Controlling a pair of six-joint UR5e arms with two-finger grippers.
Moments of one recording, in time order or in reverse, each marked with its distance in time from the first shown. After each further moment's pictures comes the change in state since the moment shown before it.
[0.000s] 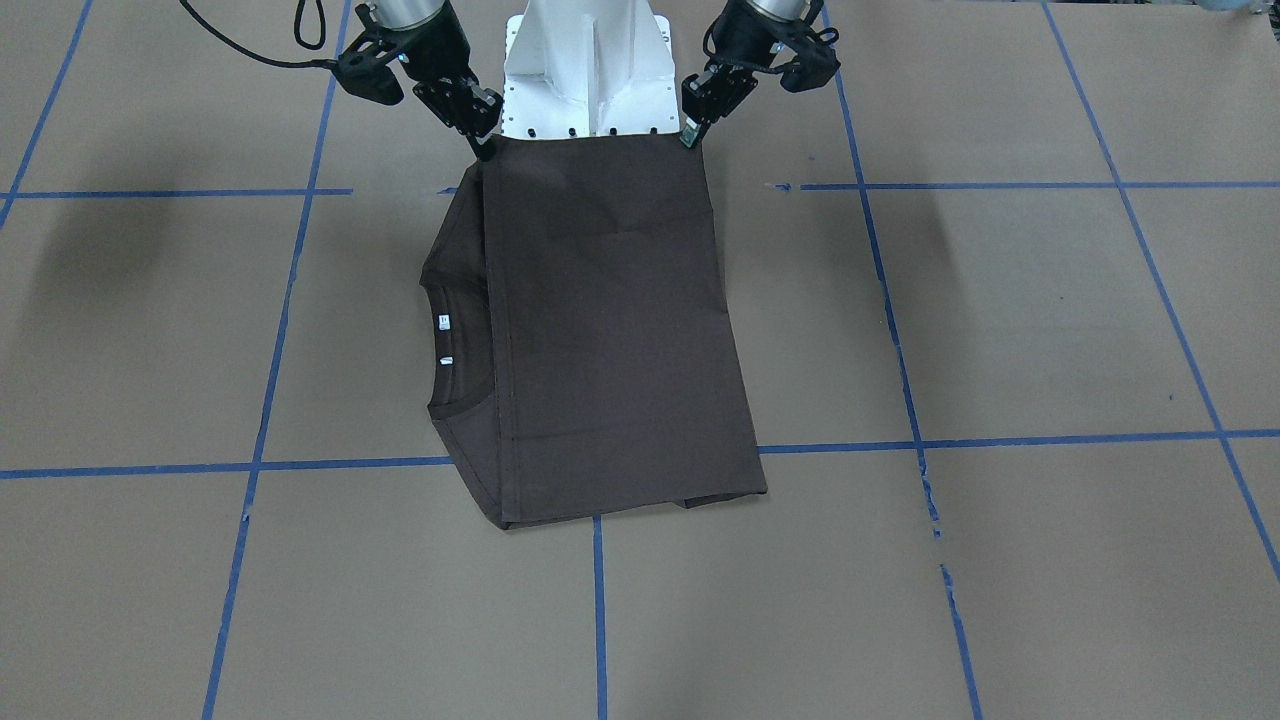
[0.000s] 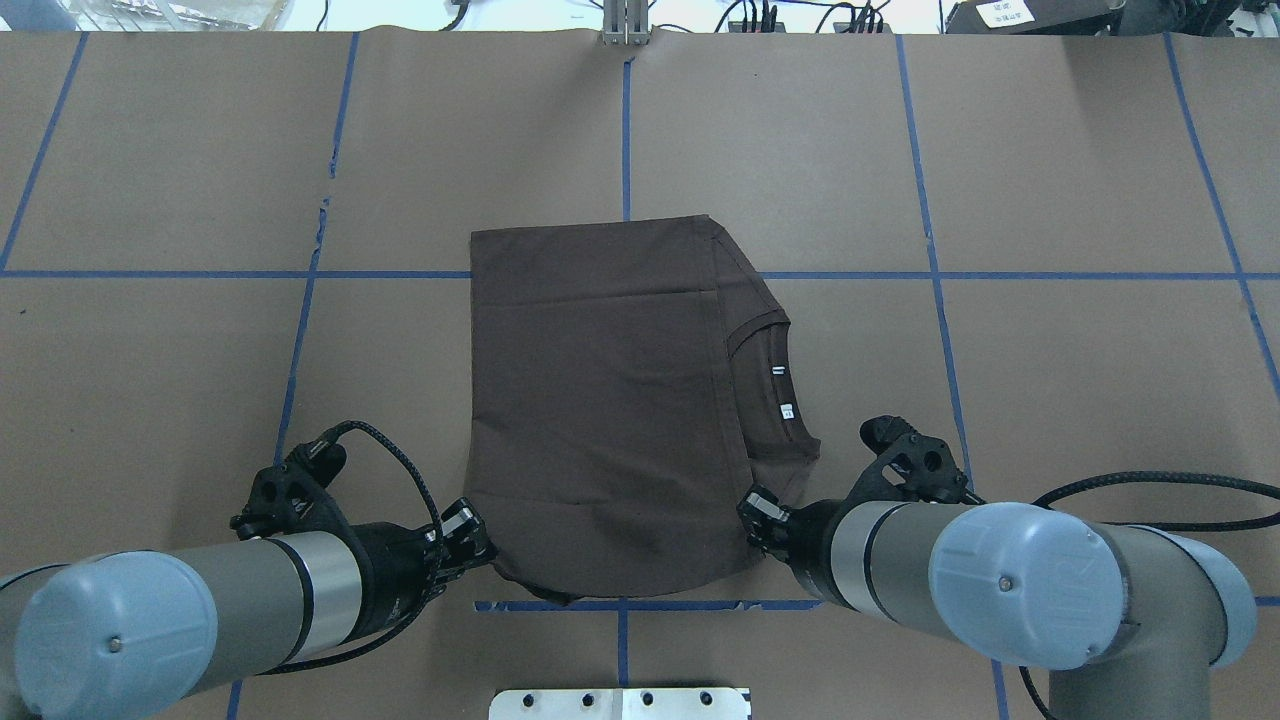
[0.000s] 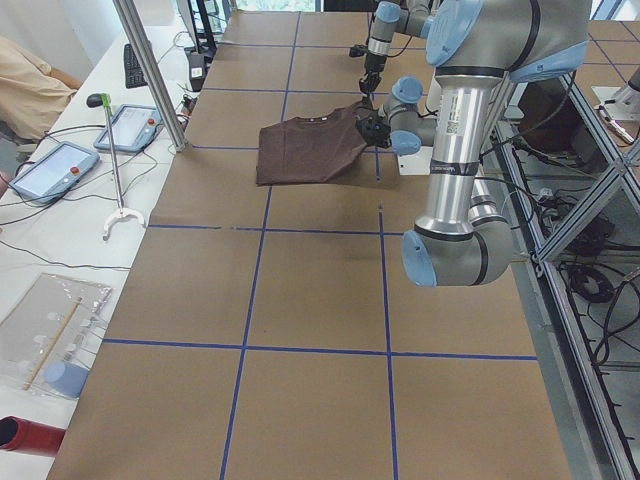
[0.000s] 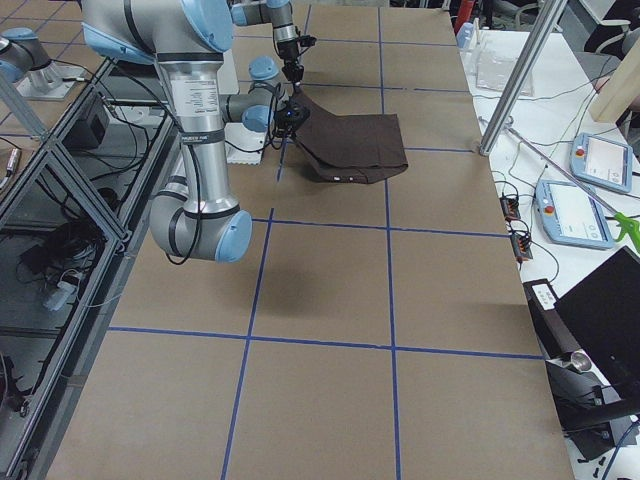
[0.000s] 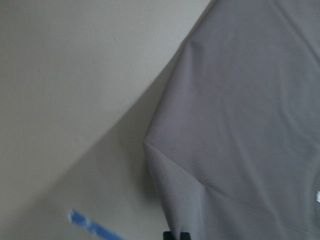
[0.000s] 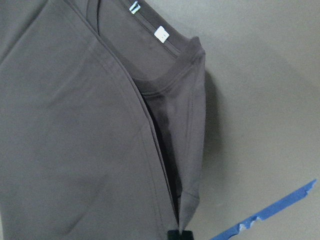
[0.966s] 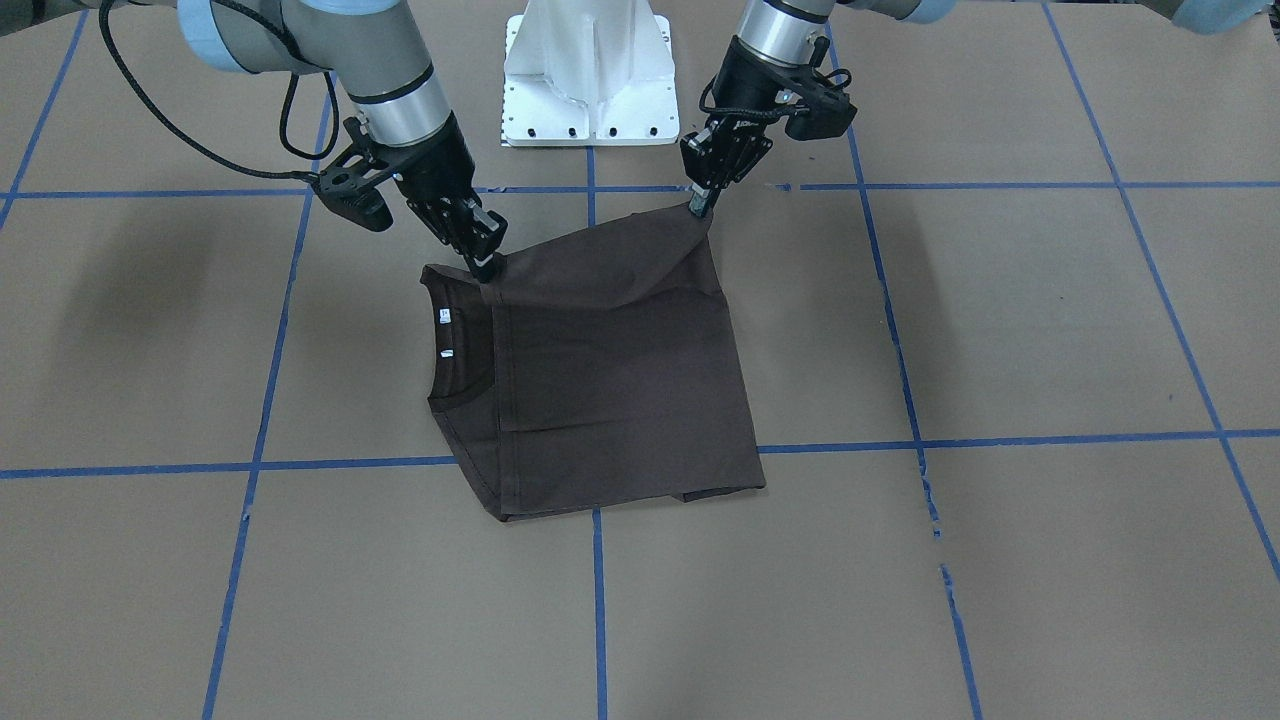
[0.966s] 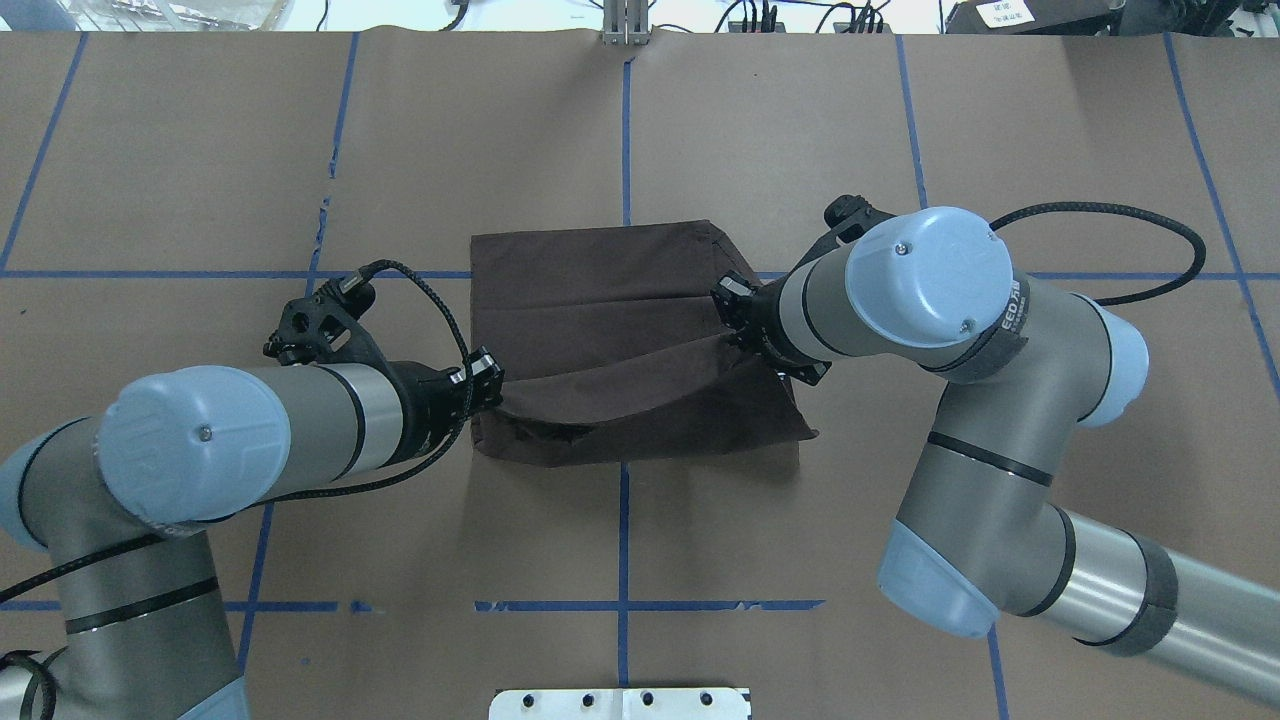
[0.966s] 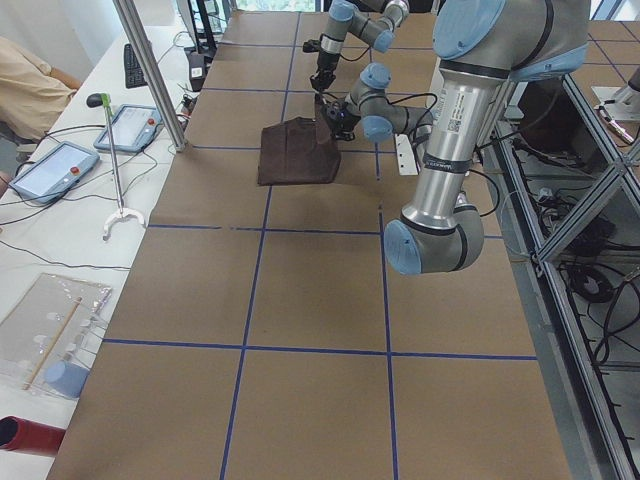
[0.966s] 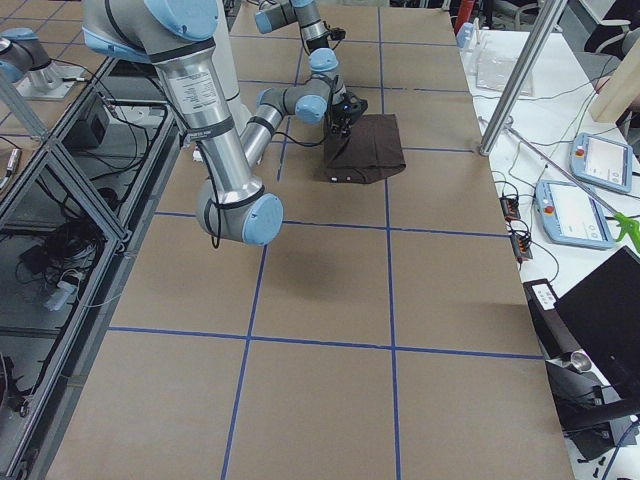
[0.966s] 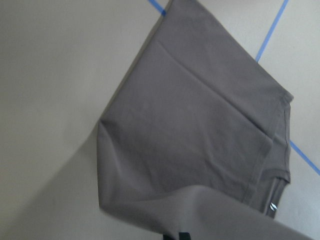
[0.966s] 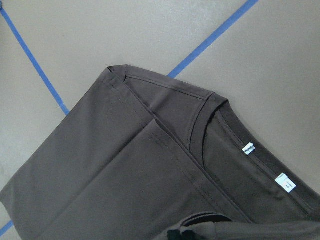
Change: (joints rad) left arm -0.231 -0.160 0.160 0.071 -0.038 0.228; right arm 0.332 0.261 -0.308 -0.023 0.190 -0.161
